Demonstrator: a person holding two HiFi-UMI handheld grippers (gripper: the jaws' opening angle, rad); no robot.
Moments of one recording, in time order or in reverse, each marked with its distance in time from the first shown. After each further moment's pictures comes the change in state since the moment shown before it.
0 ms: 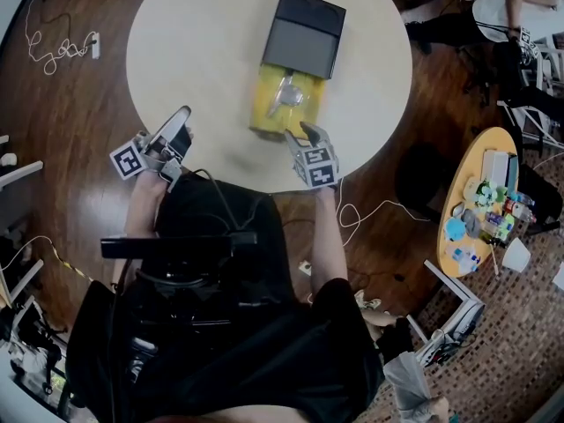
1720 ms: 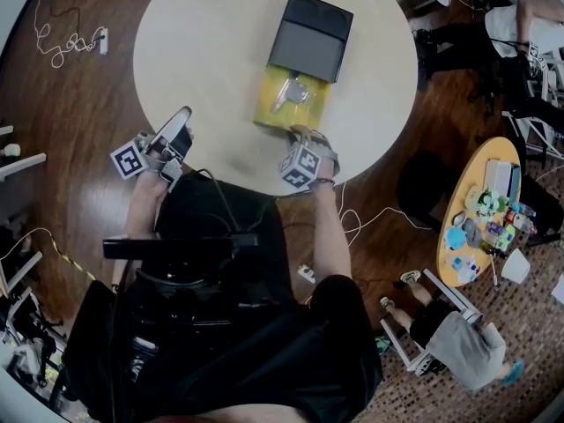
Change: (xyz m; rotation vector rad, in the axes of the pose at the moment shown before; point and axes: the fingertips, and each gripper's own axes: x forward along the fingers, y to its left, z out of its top) left arm -0.012 0.002 0.007 0.013 -0.028 0.016; right arm 0.048 0.020 -0.034 -0.737 0.278 -0.029
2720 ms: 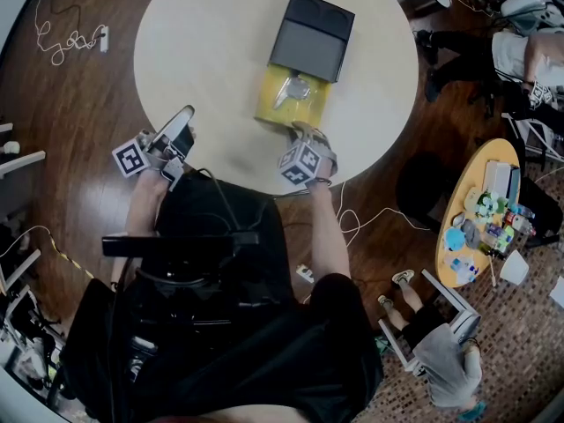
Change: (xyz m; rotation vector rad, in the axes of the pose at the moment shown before) left arm 0.004 0.000 -0.004 -0.010 0.007 0.001; right arm 0.001 -0.015 0.003 0.101 -0.024 -0.060
